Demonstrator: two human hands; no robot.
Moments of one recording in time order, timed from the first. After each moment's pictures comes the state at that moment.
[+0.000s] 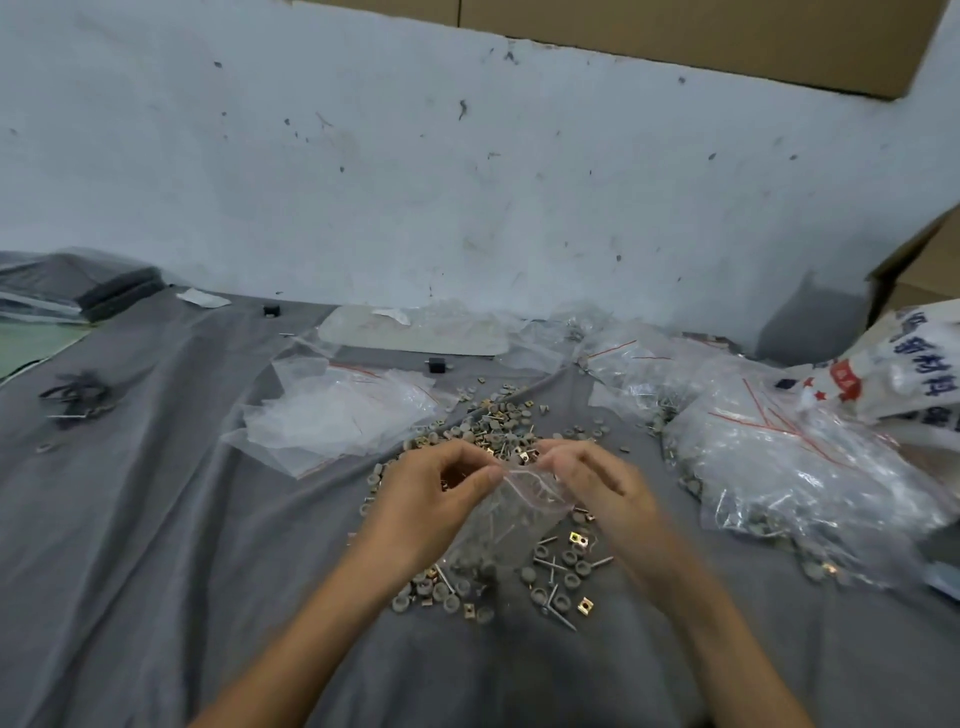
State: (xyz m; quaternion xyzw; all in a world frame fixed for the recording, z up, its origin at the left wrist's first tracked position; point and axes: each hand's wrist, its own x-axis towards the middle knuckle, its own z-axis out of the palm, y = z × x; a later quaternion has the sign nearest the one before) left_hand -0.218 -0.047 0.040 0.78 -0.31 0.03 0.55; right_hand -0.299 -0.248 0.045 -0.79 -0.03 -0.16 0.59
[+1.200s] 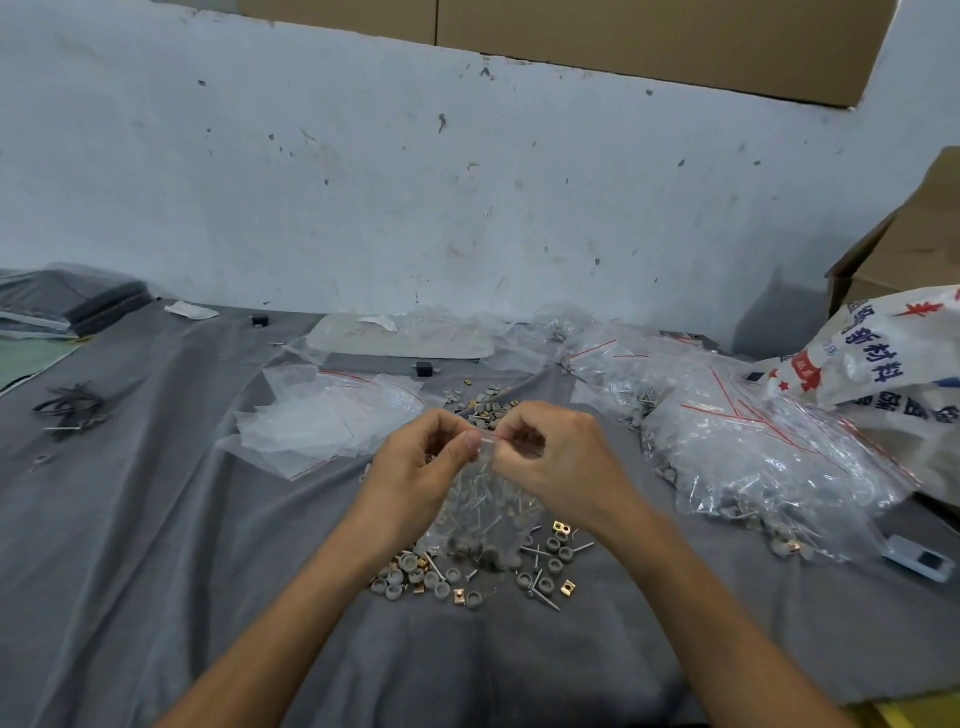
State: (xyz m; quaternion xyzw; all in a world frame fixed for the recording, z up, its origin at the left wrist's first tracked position) left_hand -0.224 -0.045 0.057 0.71 -0.33 0.03 0.62; right_hand -0.288 -0.219 0.085 -0.90 -0.07 -0.30 0.30
